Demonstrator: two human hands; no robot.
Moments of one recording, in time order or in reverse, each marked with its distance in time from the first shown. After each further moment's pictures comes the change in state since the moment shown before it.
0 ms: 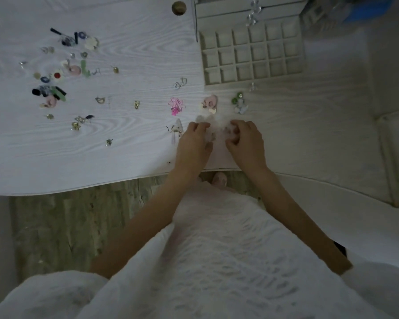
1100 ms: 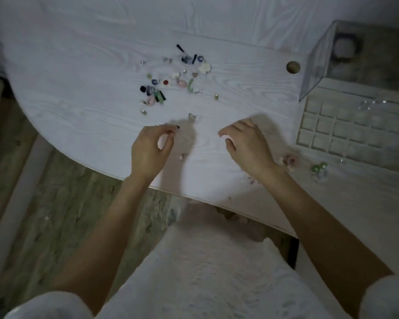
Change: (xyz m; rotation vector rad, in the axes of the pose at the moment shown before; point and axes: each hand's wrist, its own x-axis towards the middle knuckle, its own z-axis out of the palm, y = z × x) left_hand -0.036 -0.166 -0.158 0.010 0.577 -0.169; right_hand 0.072 -0.159 0.064 -0.283 -0.187 -0.856
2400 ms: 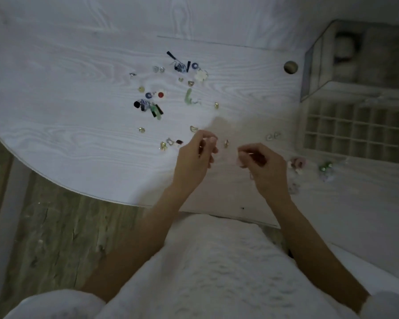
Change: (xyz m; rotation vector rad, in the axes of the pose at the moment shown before) left_hand 0.030 0.056 0.024 -0.596 -0.338 -0.229; right_hand -0.020 -0.032 0.003 0.738 0.307 0.610
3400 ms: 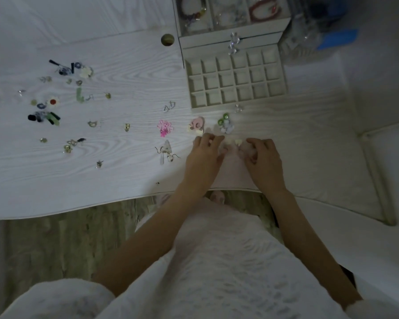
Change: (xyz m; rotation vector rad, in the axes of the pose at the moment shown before) left_hand -0.075 0.013 0.227 0.715 -0.238 0.497; right_hand -0.079 0.133 -0.185 -0.496 0.204 0.145
